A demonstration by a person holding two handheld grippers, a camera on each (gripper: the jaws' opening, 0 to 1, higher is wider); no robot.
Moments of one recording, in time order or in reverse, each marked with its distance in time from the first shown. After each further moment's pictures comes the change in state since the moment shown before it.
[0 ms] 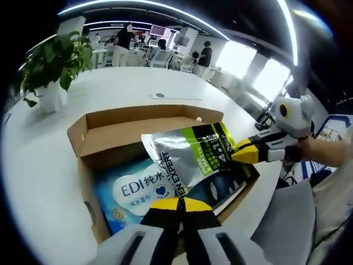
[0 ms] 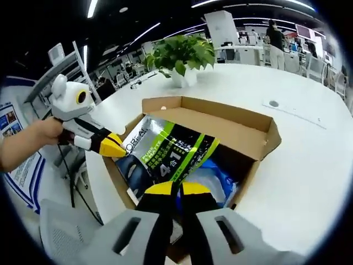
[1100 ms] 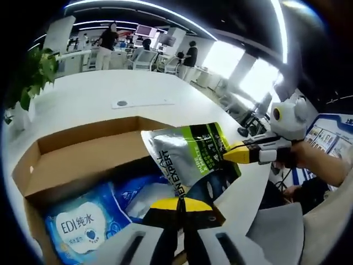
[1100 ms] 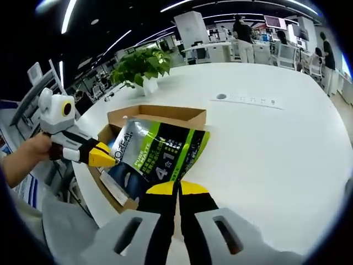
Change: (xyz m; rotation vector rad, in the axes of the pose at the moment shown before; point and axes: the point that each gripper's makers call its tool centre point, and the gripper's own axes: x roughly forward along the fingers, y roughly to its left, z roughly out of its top) left arm 0.076 -0.094 0.047 0.020 0.002 -0.111; right arm -0.089 -0.100 -0.019 0.136 -0.014 -0.160
